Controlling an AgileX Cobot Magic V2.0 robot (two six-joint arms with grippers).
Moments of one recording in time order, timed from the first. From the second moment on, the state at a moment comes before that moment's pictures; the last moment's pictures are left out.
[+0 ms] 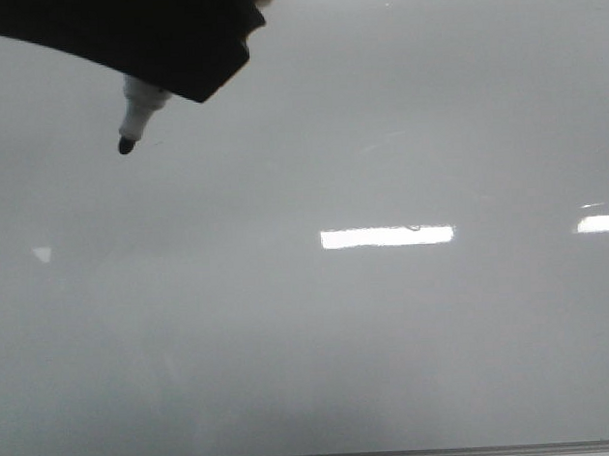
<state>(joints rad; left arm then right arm) -1.11 1.07 -0.89 0.21 0.61 0.23 0.76 1.10 -1.12 0.60 0.89 -0.85</state>
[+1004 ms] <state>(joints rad) -1.04 1.05 -0.89 0.19 0.65 0.18 0.73 1.18 -1.17 0.45 0.95 -0.78</state>
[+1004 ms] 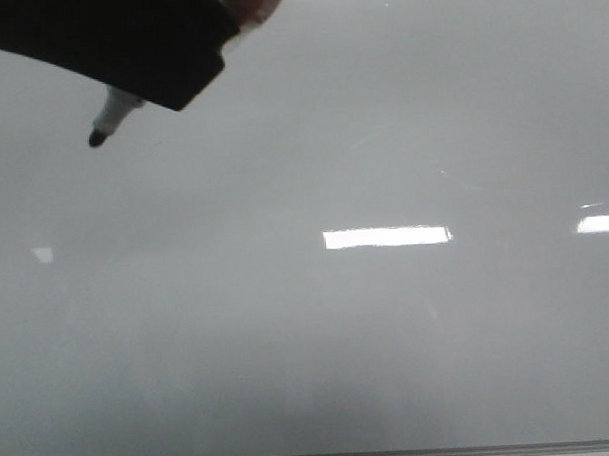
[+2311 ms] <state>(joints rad) -1.00 0.14 -0.37 0.12 0.52 0.02 0.63 1.64 -1.18 0.66 0.25 -0.63</state>
